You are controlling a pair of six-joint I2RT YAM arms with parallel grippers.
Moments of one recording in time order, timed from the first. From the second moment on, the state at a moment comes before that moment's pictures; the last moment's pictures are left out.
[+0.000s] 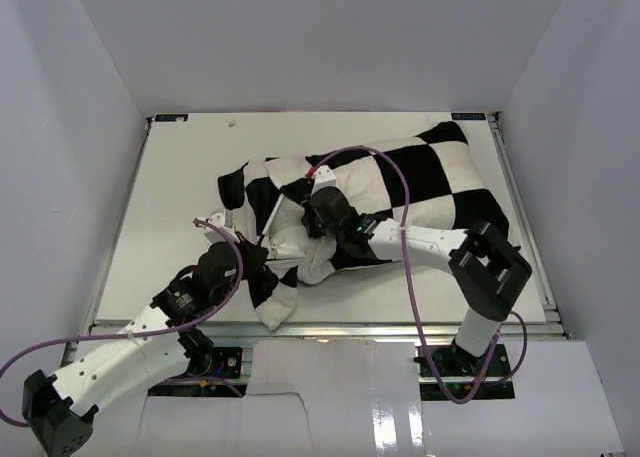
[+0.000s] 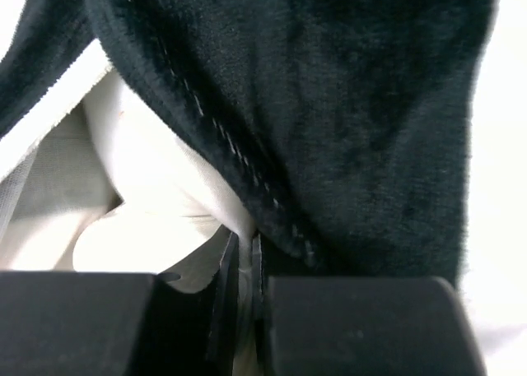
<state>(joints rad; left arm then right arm) -0.76 0.65 0.46 -0.29 -0.39 -0.83 0.97 1.75 1.11 0.08 0.31 0.42</state>
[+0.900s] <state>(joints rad) -0.76 1.00 0.36 0.07 -0.38 -0.93 0.77 1.40 1.19 -0.26 -0.02 0.25</state>
